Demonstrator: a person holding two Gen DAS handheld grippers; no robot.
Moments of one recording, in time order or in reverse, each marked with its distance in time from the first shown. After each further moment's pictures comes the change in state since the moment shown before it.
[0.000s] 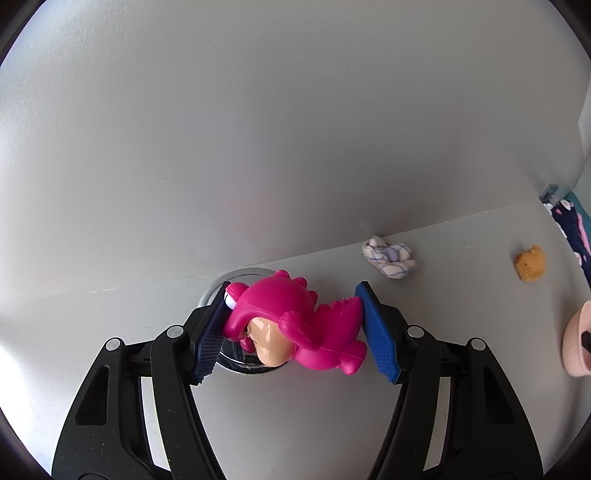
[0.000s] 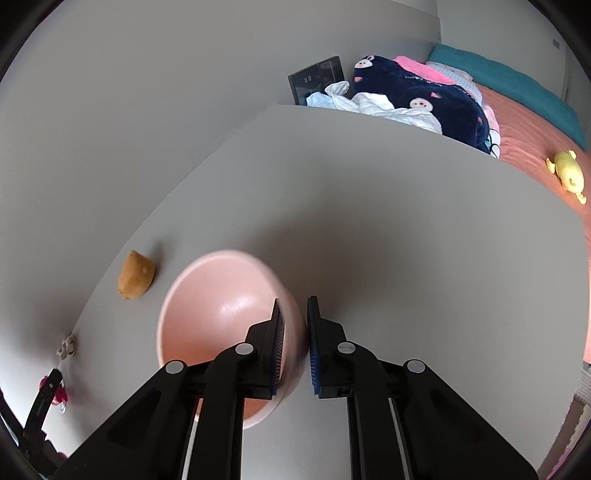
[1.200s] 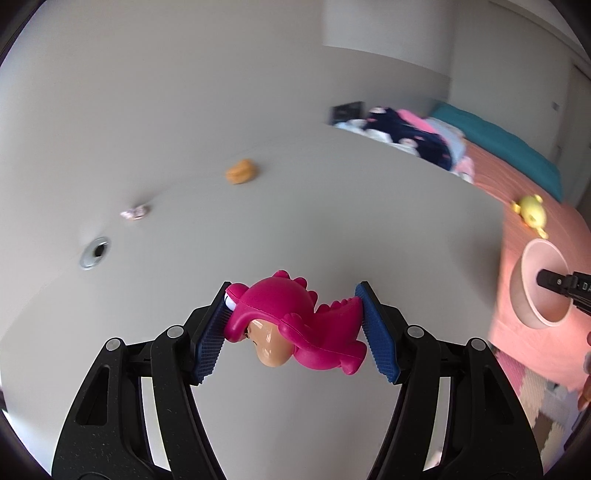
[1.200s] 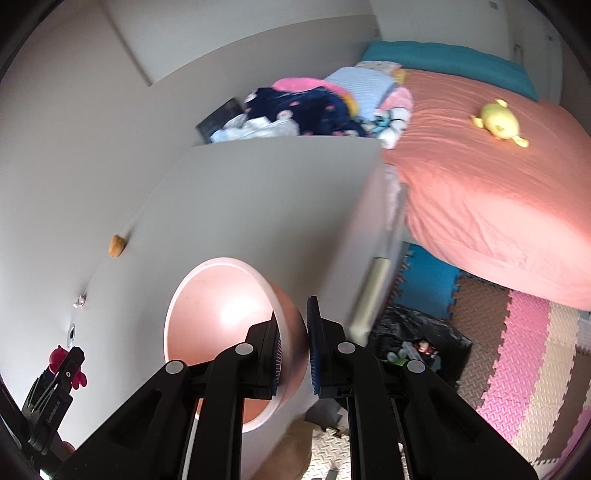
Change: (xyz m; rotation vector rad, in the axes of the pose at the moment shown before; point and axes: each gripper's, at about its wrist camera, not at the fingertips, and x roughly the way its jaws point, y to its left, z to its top) left arm -0.187 -0.182 -0.174 0.464 -0.084 -0.296; right arm -0.176 -0.222 -0.124 0.169 -0.086 0.001
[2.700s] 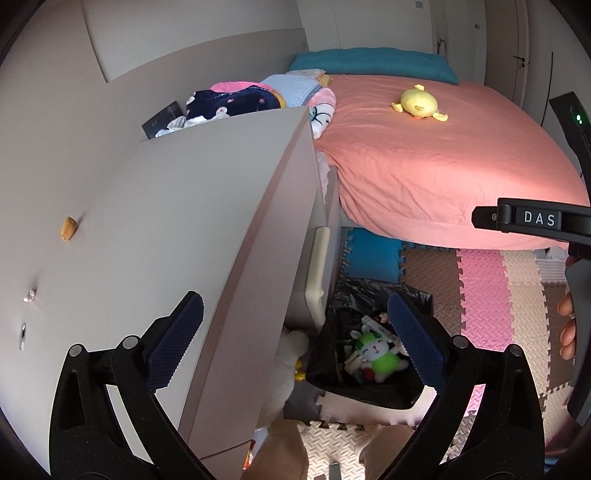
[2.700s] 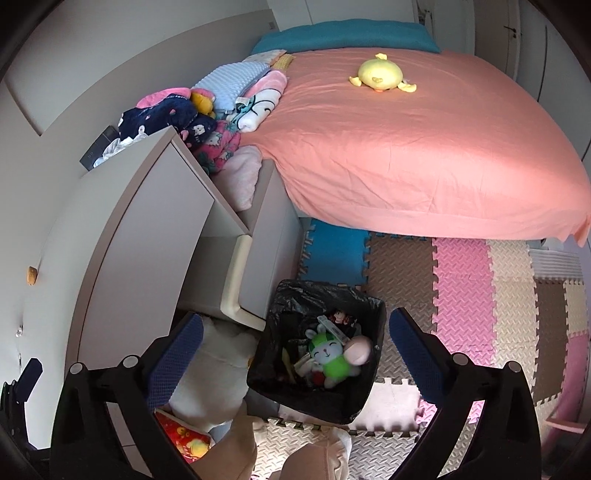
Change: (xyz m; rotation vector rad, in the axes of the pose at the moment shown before) left arm -0.007 -0.221 -0.079 0.476 0.043 -0.206; right arm -0.021 -0.191 -0.068 0.218 0.001 -0.226
